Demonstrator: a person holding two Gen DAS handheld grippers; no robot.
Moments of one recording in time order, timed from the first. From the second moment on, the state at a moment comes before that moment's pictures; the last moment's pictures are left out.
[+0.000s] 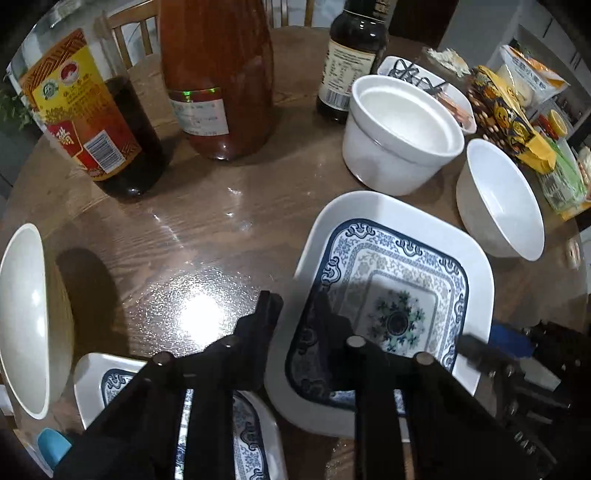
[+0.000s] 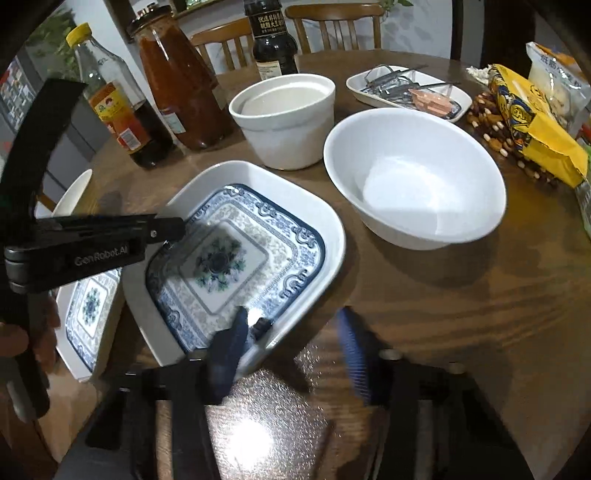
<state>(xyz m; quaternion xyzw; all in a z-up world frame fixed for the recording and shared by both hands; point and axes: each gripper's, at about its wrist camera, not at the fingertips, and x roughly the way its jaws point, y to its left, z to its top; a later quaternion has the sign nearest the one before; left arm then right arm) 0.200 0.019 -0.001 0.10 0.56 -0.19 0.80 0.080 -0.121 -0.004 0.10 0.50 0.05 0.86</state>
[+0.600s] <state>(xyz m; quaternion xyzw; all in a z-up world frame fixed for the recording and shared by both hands) 0.045 -0.005 0.015 0.10 0.54 -0.21 0.81 0.008 -0.162 0.008 0.05 0.52 0.07 0.85</state>
